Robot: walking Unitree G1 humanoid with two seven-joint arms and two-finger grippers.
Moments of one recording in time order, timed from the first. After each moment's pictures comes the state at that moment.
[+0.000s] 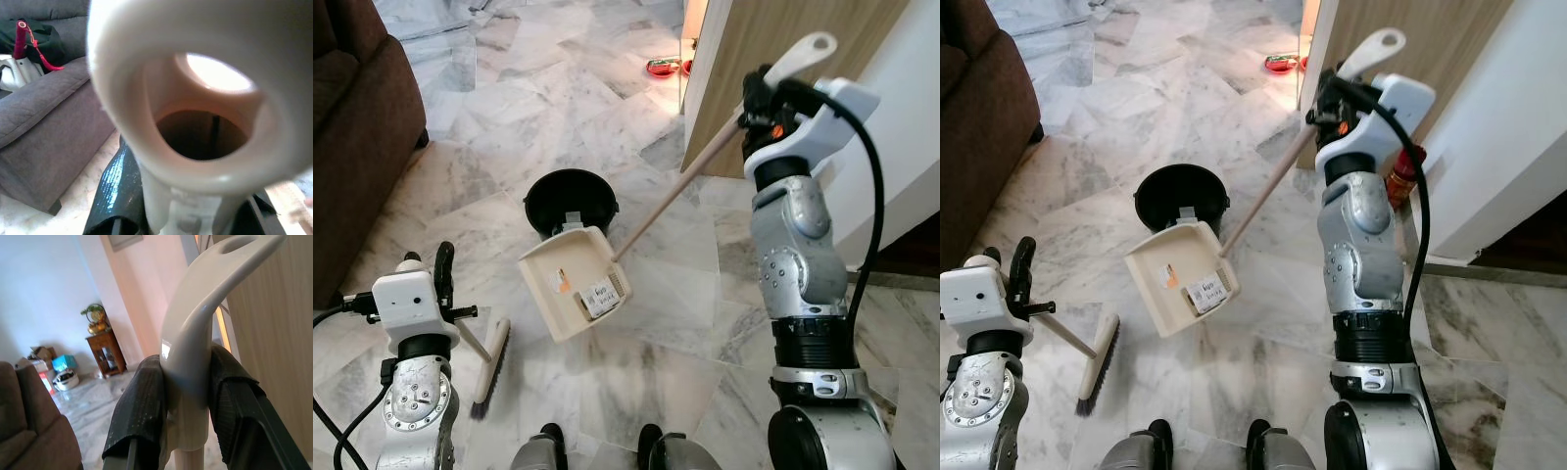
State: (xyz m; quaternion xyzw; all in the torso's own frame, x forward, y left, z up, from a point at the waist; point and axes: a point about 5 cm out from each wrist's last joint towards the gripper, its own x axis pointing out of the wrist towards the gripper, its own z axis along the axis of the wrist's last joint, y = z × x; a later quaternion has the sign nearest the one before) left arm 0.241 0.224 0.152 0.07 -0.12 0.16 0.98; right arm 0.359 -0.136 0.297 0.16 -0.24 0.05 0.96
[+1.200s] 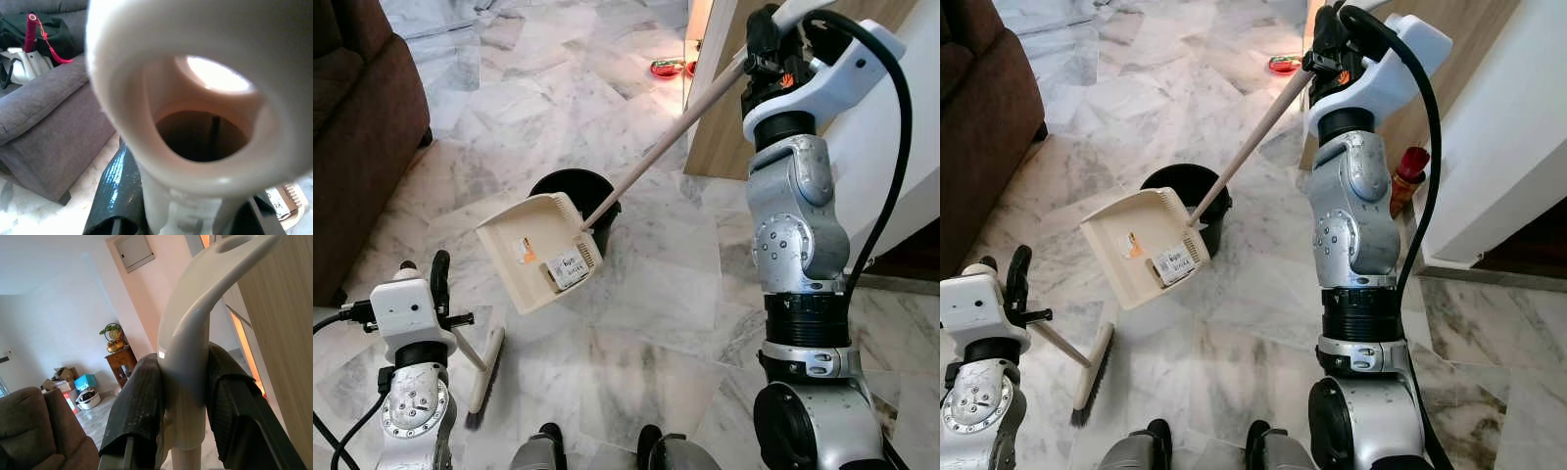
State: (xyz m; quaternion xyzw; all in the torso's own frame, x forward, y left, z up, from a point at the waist) left arm 0.237 0.229 0.145 0.07 -0.11 0.17 0.98; right arm 0.356 -0.120 0.324 0.20 -0.27 0.07 0.94
